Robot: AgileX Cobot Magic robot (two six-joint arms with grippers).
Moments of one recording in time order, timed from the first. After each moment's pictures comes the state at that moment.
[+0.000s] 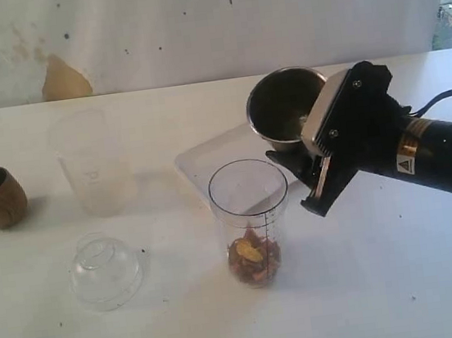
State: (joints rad) left arm -0.03 0.00 0.00 -0.09 0.26 0.14; right arm 0.17 1.53 -0.59 -0.64 -0.69 -0.13
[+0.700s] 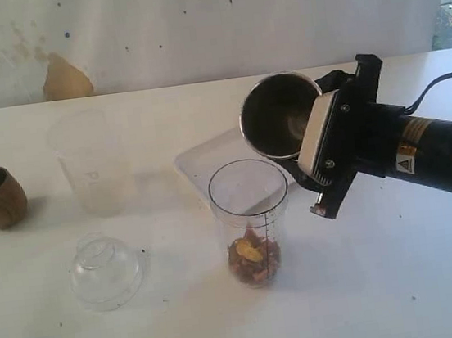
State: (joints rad) left arm -0.03 0.00 0.00 -0.09 0.26 0.14; right arm 0.17 1.53 -0.59 -0.65 -0.71 -0.40
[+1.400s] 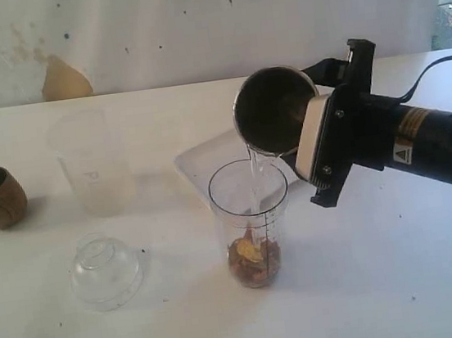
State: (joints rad) left arm -0.03 0.00 0.00 -0.09 0.26 0.14; right arm 0.17 1.53 -0.61 -0.65 -0.75 -0.54
